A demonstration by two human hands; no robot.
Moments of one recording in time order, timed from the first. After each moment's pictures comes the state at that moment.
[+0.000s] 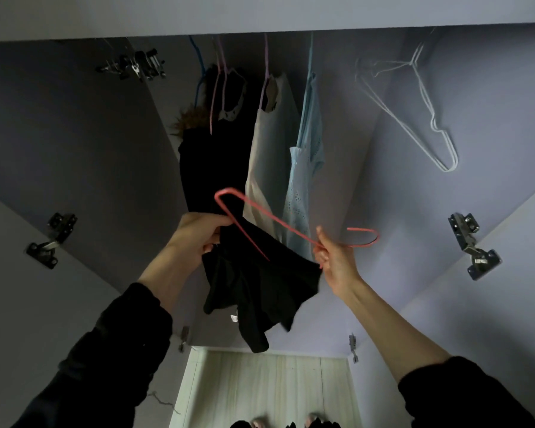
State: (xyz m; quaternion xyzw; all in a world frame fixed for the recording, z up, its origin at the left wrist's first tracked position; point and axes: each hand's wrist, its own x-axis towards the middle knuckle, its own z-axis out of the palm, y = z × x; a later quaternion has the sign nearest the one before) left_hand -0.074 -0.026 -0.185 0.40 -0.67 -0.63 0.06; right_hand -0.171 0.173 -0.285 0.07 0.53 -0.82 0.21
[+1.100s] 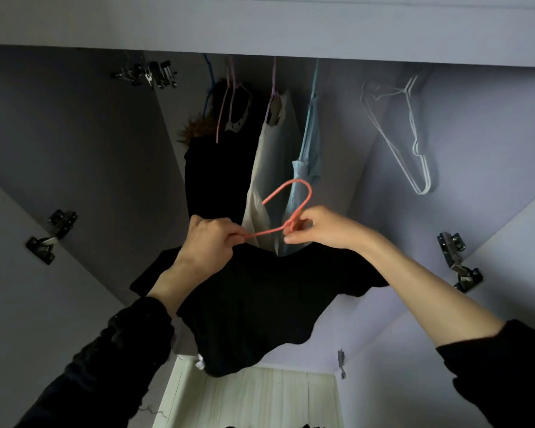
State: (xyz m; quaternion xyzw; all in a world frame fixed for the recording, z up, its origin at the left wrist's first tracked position) left_hand -0.063 -0.021 -0.200 0.09 -0.96 -0.19 0.18; right_hand -0.201 0.165 -0.177 -0.37 0.81 -0.35 0.29
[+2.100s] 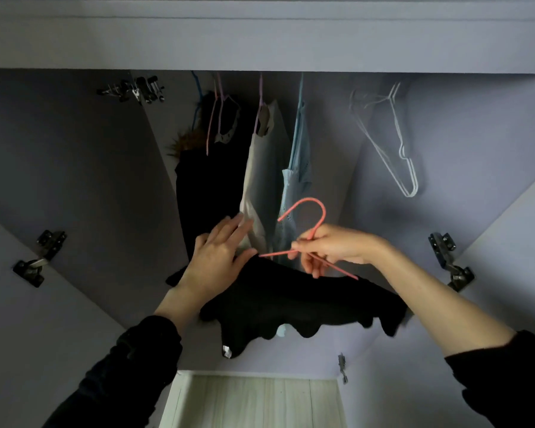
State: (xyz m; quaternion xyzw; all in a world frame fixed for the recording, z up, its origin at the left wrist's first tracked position) left_hand -0.070 -0.011 -0.216 0.06 -0.98 -0.15 0.13; right_hand -0.197 0.185 -0.173 -0.29 0.76 -0.37 0.44
